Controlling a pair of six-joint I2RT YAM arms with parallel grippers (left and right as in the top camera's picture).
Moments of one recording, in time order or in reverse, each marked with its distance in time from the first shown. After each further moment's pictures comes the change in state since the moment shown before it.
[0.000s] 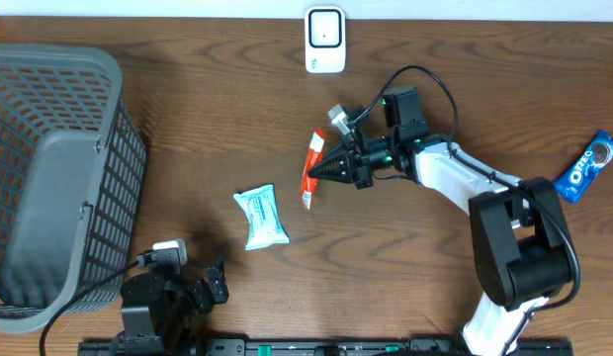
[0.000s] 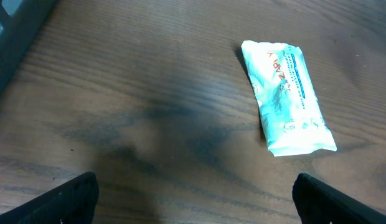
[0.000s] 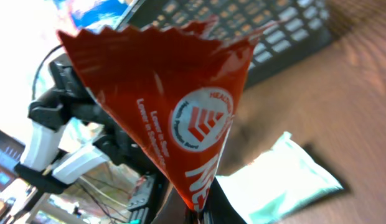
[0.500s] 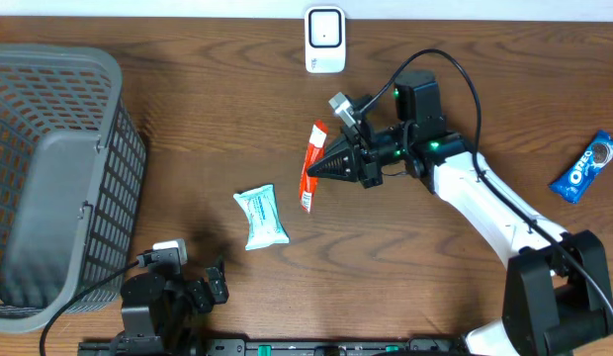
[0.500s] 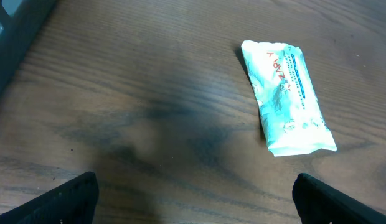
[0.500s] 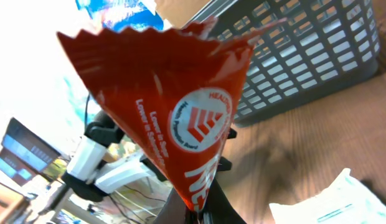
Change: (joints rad) left arm 0.000 0.000 0.000 0.000 0.000 0.000; right arm 0.020 -0.237 0.000 0.000 -0.035 0.237
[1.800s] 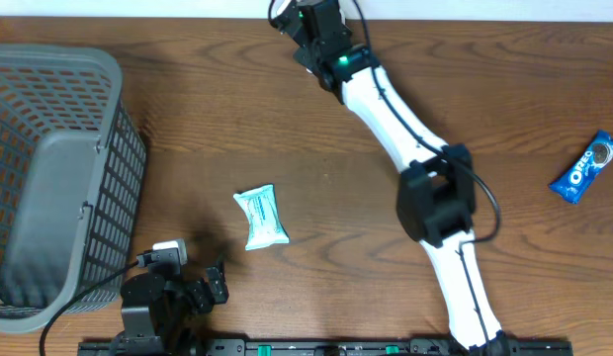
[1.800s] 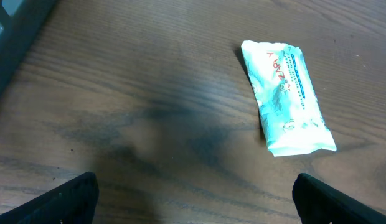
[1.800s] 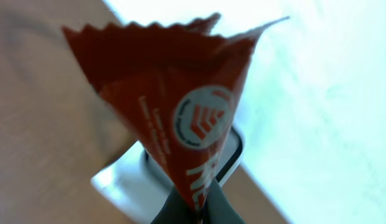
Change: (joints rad) left arm 0.000 0.000 0.001 -0.001 0.000 0.000; right arm 0.142 0.806 1.177 -0.368 1.815 -0.671
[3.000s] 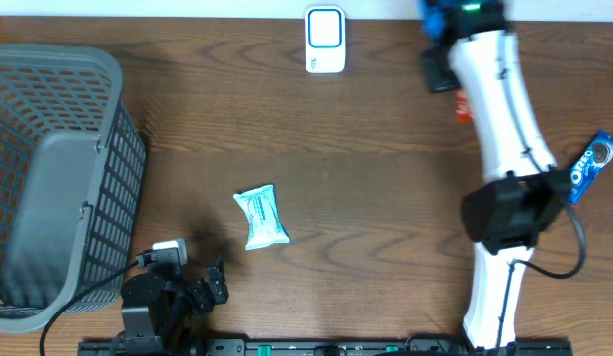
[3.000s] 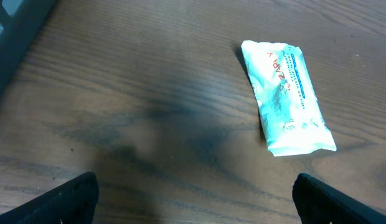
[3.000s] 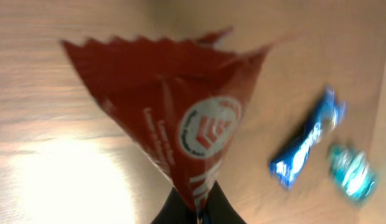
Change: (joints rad) left arm 0.000 0.000 0.000 0.000 0.000 0.000; right arm -0.357 -0.244 0.105 -1.102 0.127 0.734
